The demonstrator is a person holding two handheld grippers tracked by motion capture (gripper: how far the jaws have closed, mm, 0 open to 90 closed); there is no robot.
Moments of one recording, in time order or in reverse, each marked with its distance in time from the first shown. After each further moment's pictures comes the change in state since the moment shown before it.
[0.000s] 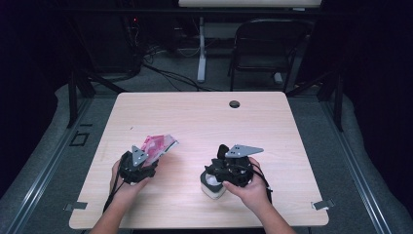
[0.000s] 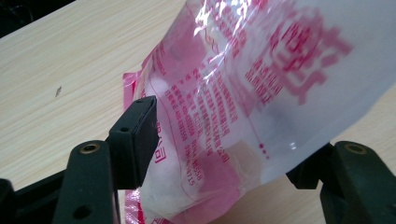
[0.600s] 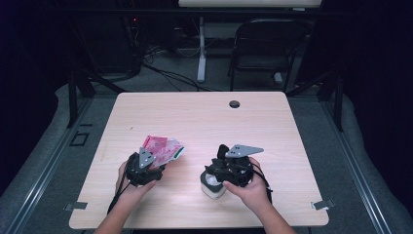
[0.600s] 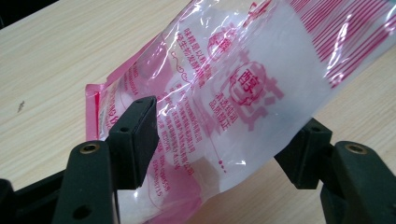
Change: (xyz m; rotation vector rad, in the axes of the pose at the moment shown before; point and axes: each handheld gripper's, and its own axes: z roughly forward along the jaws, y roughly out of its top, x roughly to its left) left arm -0.019 0.009 -0.002 0.004 -0.074 0.017; right arm 0.000 0.000 0.000 0.001 -0.002 0.000
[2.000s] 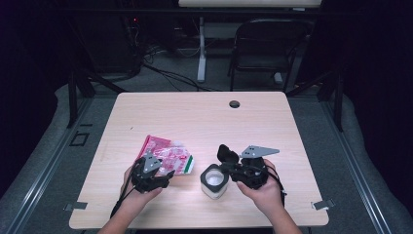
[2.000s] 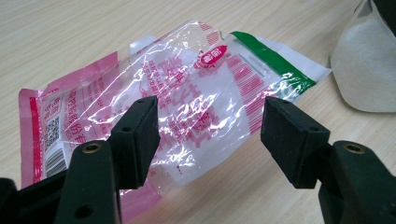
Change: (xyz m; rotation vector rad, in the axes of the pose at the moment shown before) left arm -0.023 0.007 -0.011 0.002 -0.127 0.004; right arm -0.007 -0.003 -0.037 0.034 -0.048 0.041
